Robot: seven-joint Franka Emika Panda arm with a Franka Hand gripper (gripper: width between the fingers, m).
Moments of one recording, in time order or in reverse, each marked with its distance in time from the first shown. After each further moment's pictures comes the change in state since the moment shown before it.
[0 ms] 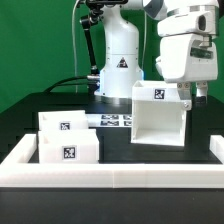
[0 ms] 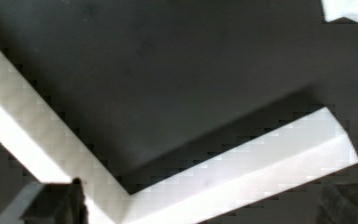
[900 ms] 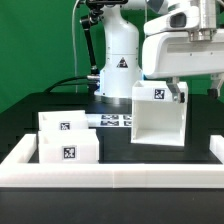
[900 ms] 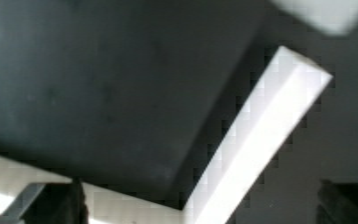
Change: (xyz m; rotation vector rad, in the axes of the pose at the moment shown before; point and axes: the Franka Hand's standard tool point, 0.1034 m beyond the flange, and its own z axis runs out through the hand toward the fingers) arm 0.002 -0.014 -0.016 0.036 -0.015 0.690
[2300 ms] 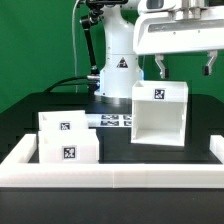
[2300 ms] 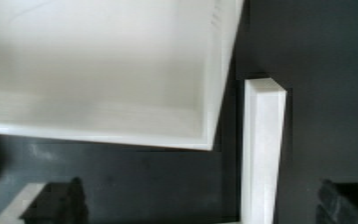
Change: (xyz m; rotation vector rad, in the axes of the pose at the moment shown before) arm -0.050 -0.008 -0.040 -0.009 -0.027 0.371
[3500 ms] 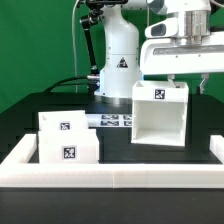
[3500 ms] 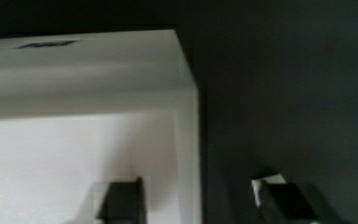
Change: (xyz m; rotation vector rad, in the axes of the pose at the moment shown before) arm -0.058 -0.017 0.040 -0.016 -0.068 0.180
